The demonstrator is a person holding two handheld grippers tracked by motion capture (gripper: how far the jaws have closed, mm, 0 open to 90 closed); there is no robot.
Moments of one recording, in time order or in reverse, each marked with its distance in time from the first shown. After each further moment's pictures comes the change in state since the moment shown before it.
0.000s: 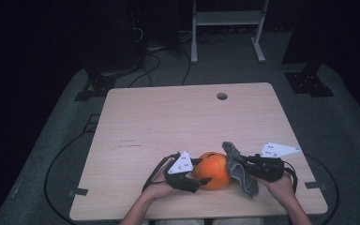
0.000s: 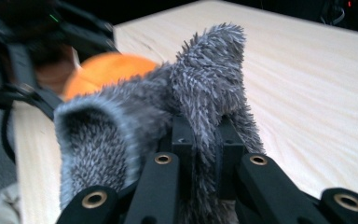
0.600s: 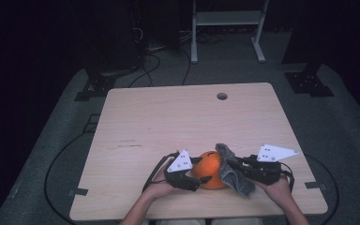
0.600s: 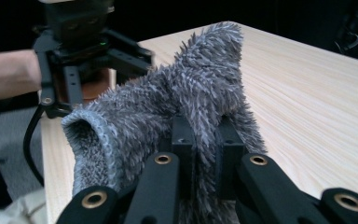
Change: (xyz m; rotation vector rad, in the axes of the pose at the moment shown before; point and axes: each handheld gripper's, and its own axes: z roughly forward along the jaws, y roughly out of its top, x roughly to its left) left arm 0.003 -0.002 0.001 -0.016 0.002 -0.017; right arm 0.022 0.014 0.003 -0.037 0.046 -0.088
